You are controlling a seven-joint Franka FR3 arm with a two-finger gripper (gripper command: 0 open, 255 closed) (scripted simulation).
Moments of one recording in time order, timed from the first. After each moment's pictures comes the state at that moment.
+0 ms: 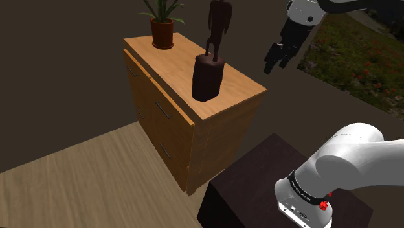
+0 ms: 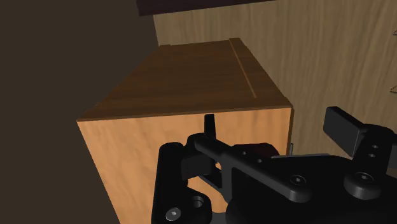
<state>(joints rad) -0.02 -0.81 -0.04 -2.42 -0.05 1.69 -0.02</state>
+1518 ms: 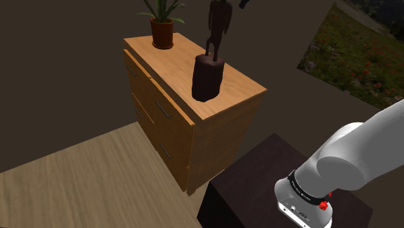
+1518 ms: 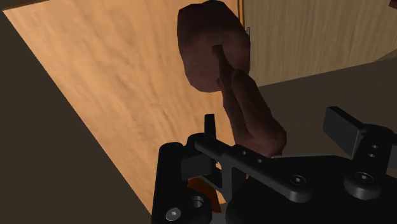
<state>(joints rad) 0.02 -0.20 -0.04 -1.63 0.10 1.73 0.08</state>
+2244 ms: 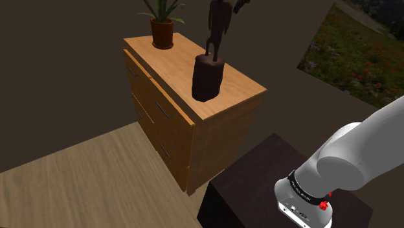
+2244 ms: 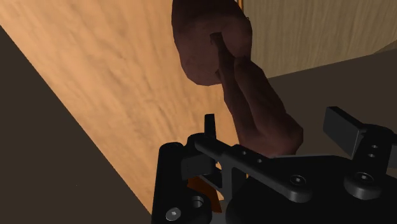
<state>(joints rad) 0.02 -0.17 -0.05 -1.66 0.11 1.82 0.08</state>
